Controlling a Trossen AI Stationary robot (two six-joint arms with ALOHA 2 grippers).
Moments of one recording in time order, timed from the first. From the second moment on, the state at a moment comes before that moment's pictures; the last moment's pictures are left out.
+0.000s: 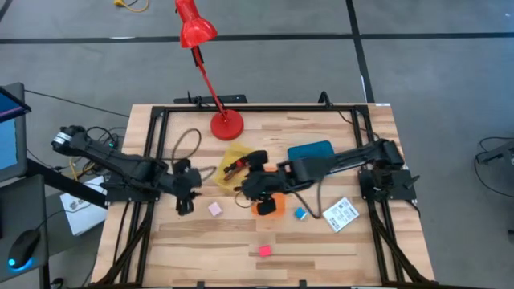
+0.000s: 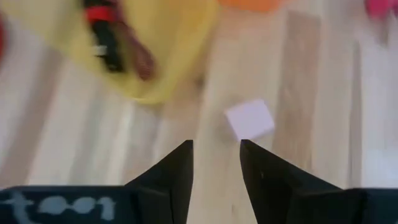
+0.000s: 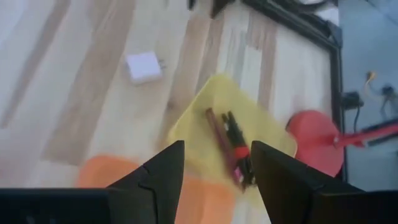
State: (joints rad) left arm -0.37 1.02 0.75 -0.78 -0.22 -0.48; right arm 0.25 1.89 1.80 -0.83 0.34 -0.24
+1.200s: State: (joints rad) left arm -0.44 1.47 0.93 -0.81 -0.14 -0.04; right arm 0.44 1.79 1.80 -1.10 0.34 0.05
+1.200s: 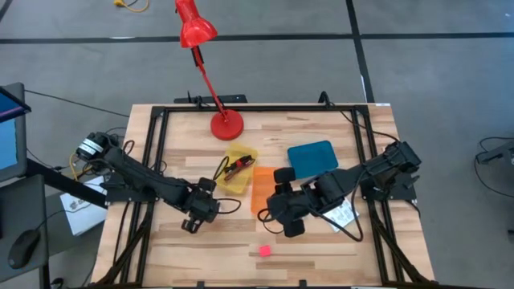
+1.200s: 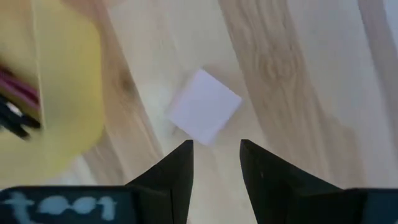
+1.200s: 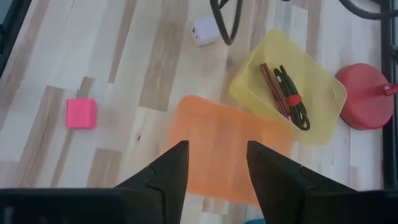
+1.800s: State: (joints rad) left arm -0.43 1.47 0.93 -0.72 -0.20 0.25; right arm 0.44 1.79 1.80 -1.10 0.34 0.08
